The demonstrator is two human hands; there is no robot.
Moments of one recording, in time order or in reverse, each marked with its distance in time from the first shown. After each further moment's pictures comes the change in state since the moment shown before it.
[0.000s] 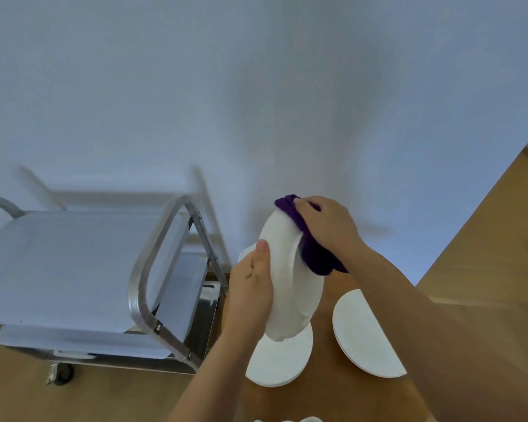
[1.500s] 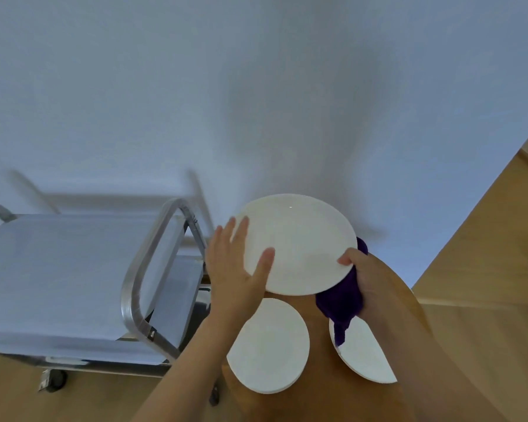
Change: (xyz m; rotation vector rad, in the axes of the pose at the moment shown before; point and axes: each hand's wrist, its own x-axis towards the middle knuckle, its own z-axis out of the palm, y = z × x) left_hand 0.032 -0.011 -0.012 0.529 0.065 0.478; right_hand -0.058 0.044 -0.014 1.040 -0.090 0.627
